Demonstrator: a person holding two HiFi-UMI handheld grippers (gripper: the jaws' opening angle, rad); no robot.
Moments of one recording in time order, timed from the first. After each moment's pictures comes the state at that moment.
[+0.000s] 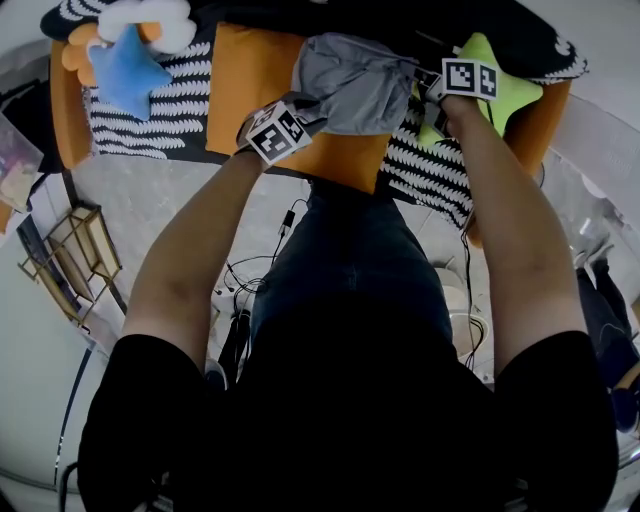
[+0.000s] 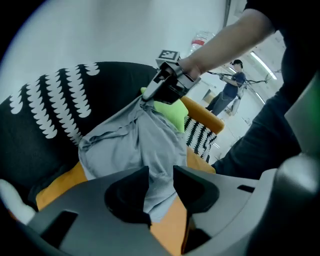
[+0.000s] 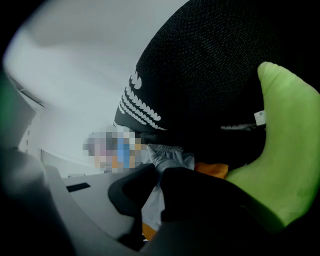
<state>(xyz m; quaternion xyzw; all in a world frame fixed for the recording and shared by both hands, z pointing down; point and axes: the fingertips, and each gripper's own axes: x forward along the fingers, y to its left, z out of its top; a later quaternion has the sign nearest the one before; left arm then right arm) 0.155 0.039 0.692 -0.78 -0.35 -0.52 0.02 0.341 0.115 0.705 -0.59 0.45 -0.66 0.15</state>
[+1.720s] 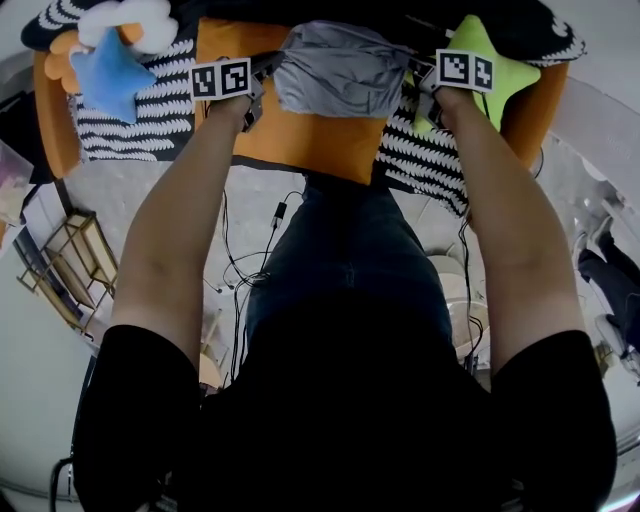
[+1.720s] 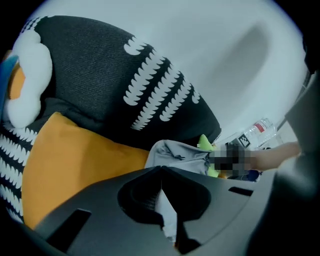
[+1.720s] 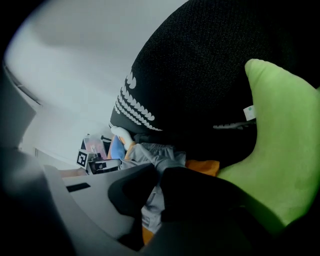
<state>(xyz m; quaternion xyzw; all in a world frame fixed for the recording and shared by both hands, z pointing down) 0.214 -0.084 0.720 -0.80 -0.08 -0.48 -0.36 0.338 0.128 0.720 -0.61 0.43 -0.65 0.14</state>
